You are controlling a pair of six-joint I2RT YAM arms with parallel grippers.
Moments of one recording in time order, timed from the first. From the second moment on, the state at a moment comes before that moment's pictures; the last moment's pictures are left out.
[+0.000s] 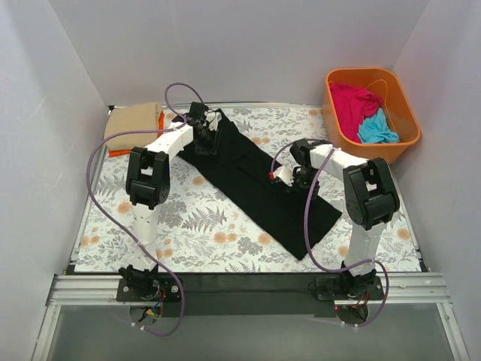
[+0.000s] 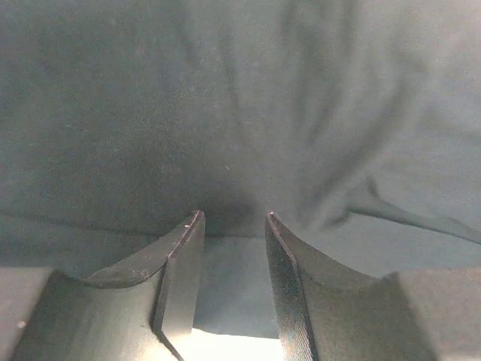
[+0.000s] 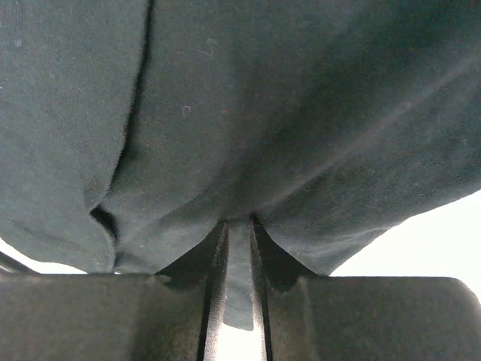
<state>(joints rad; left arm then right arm) -0.29 2.26 1.87 -0.68 0.25 -0.09 0.38 1.92 1.29 -1.02 -0.16 -0.81</state>
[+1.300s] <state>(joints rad) -0.30 2.46 2.18 -0.58 0.42 -0.06 0.75 1.99 1.56 -1.20 -0.48 -0.64</state>
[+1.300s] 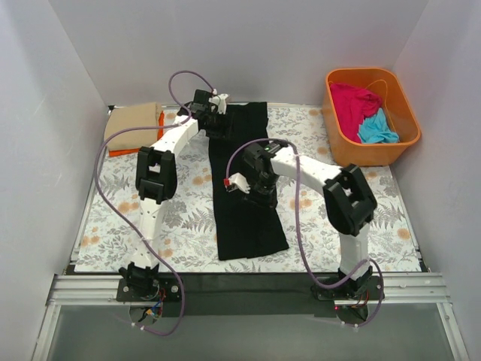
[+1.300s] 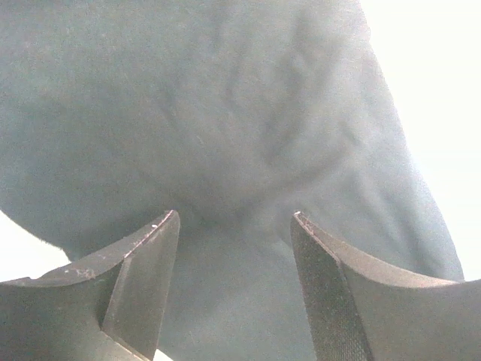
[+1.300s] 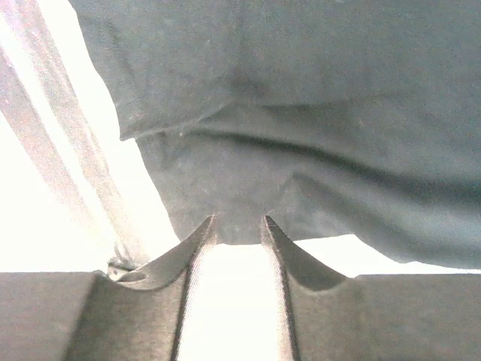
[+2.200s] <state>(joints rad) -0.32 2.48 2.11 -0.64 0.42 -0.11 0.71 2.09 1.46 -1.07 -0.60 -0.52</state>
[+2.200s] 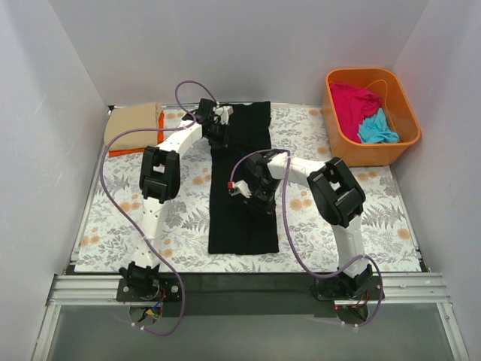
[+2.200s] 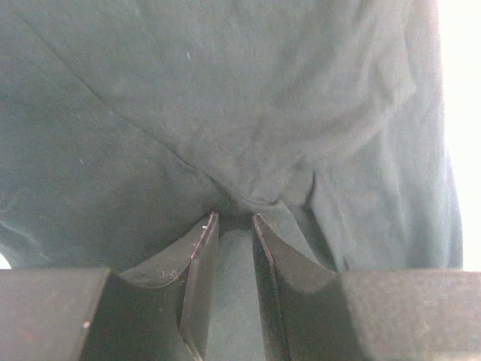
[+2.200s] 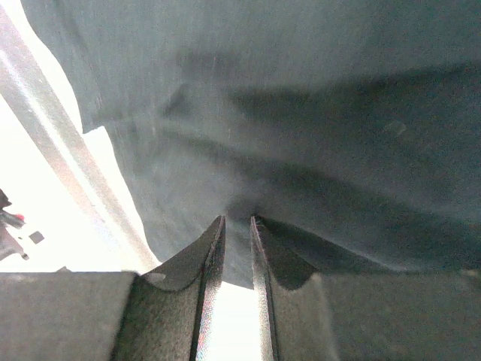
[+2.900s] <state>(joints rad) -0.28 2.25 1.99 -0.56 0.61 -0.11 0.62 1.95 1.47 -1.02 -0.59 -0.55</state>
